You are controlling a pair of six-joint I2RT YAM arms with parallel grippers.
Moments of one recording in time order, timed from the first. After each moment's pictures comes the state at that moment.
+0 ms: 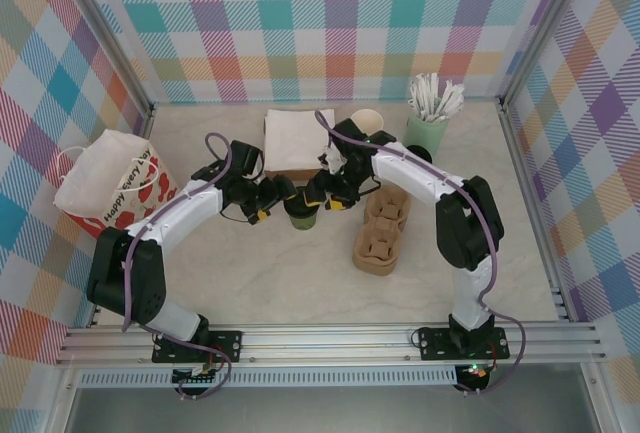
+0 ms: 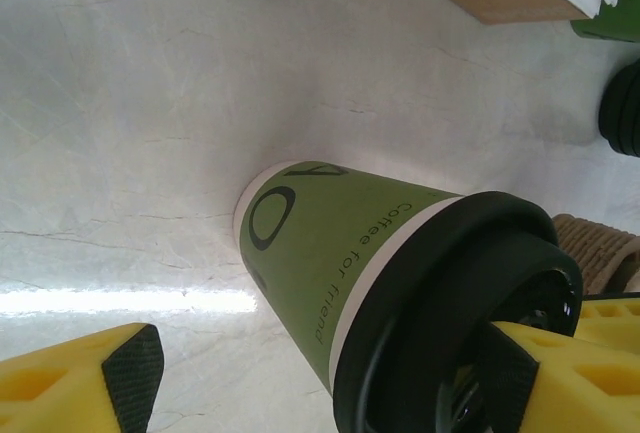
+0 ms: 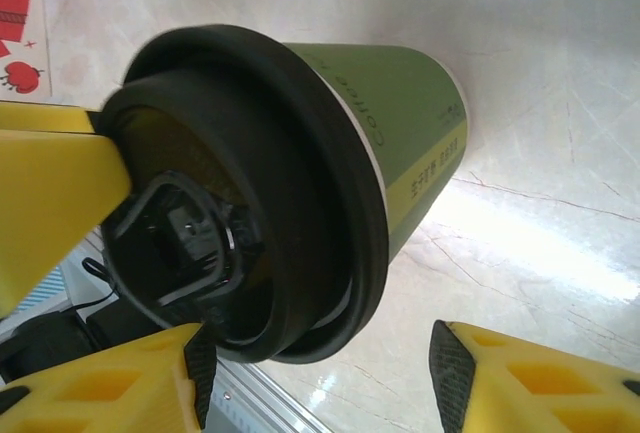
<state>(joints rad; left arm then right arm) -0.36 1.52 1.06 -0.61 0.33 -0.87 0.63 1.97 1.63 -0.92 -0.57 0.50</state>
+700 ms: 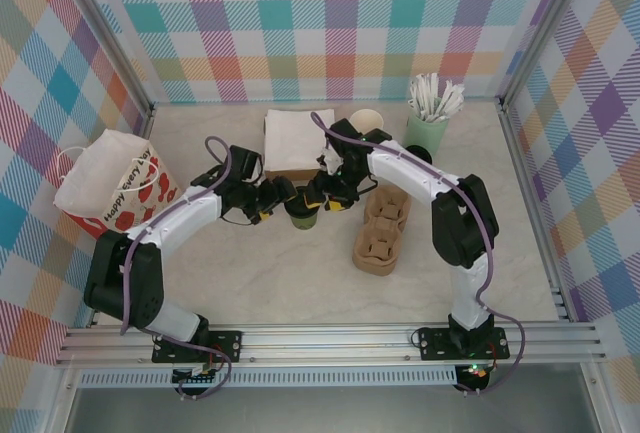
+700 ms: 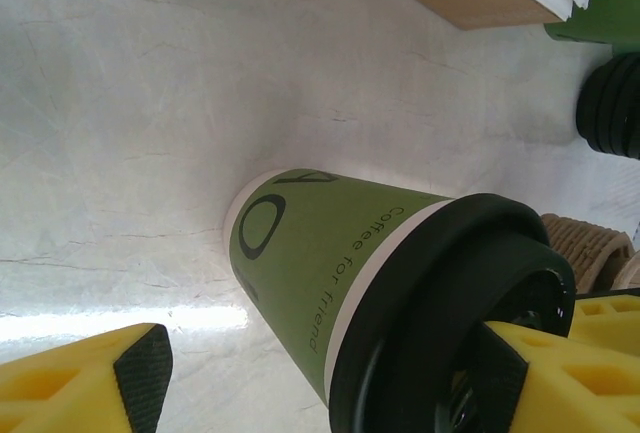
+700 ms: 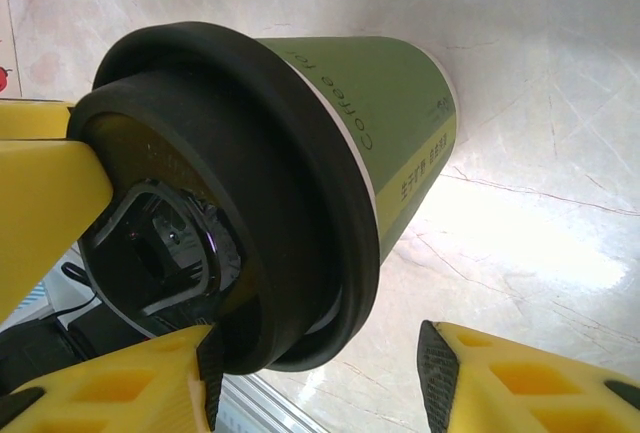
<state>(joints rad) -0.36 1.49 0.99 -0.50 0.34 -0.86 0.64 2.00 1.68 -0.99 -0.53 0.49</state>
